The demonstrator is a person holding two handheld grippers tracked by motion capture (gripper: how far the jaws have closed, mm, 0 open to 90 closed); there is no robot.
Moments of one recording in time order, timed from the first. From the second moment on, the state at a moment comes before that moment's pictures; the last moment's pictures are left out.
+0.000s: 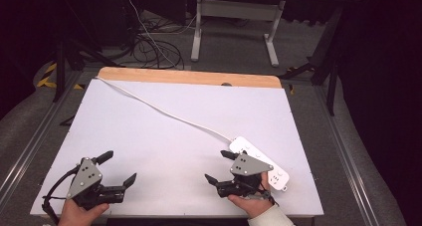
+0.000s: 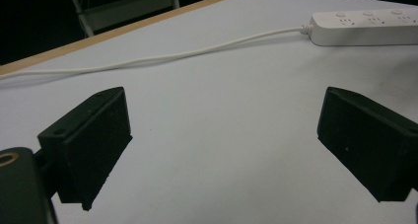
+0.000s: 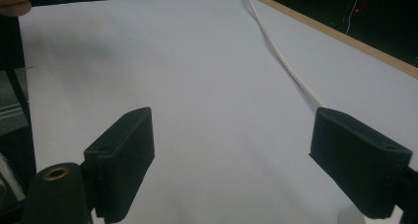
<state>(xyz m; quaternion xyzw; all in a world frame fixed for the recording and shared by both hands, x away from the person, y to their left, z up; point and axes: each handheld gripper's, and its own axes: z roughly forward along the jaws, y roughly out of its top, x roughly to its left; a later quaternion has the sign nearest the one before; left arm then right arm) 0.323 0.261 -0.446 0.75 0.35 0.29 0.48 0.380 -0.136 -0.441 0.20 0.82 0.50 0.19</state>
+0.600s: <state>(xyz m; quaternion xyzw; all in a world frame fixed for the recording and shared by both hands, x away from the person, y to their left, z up) 0.321 0.260 -0.446 0.76 0.34 0.30 0.47 0.379 -0.134 -0.437 0.19 0.82 0.50 0.20</state>
